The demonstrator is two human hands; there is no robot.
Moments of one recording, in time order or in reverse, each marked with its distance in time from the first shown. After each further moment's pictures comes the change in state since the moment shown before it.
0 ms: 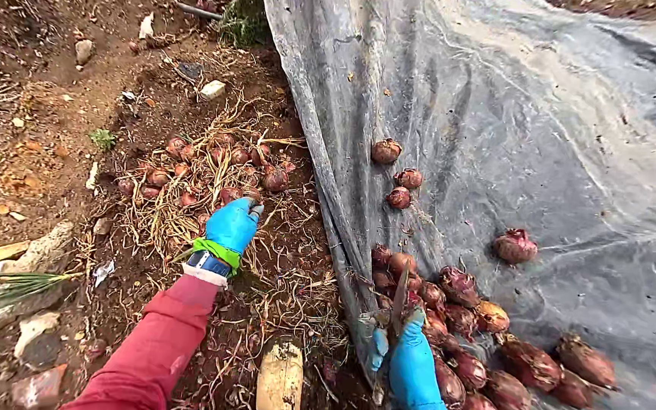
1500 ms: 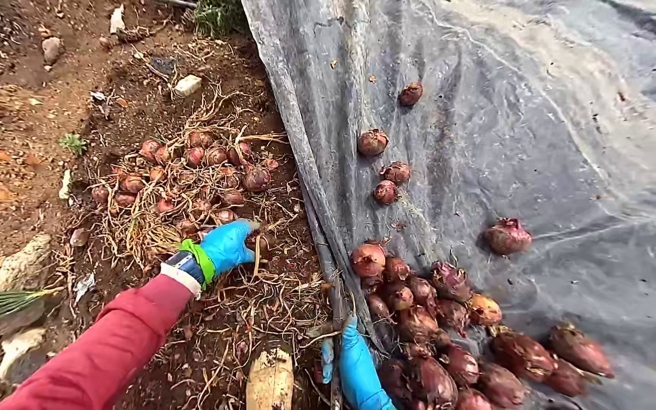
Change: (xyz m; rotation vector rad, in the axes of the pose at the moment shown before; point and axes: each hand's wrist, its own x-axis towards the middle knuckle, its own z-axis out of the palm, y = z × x) left_hand 0.027 -0.015 0.045 0.109 -0.379 0.378; right_hand 0.006 0.068 0.022 0.012 -0.265 0.230
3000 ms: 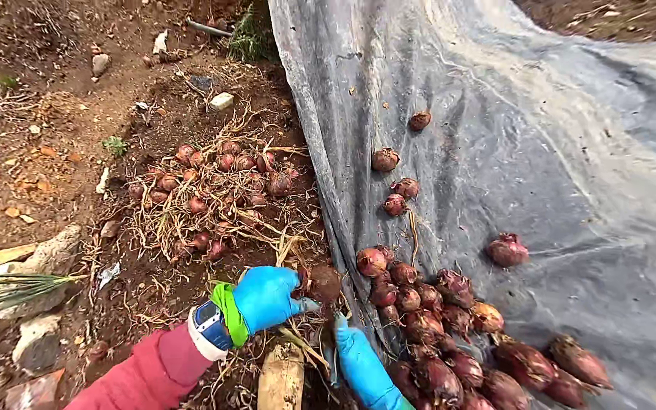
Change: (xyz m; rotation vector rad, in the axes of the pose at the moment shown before) left_hand -0.137 0.095 -0.005 0.023 -0.177 0.116; right_hand -0.032 -0.038 0.027 -0.457 -0.208 -0.162
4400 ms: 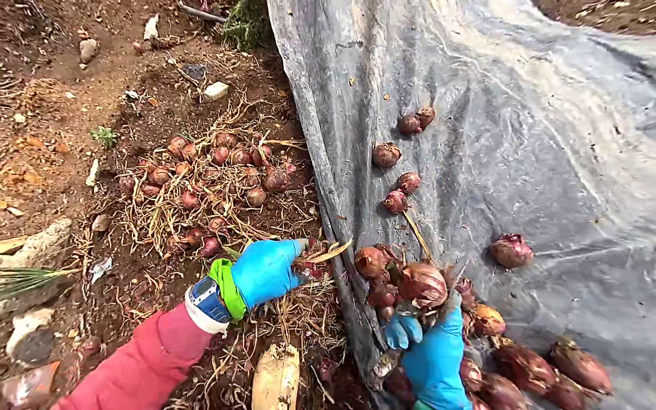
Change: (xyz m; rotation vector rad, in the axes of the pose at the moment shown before) left_hand 0.031 -0.009 -0.033 -0.118 0.220 0.037; right_hand 0.011 -0.040 -0.080 0.743 0.484 -0.205
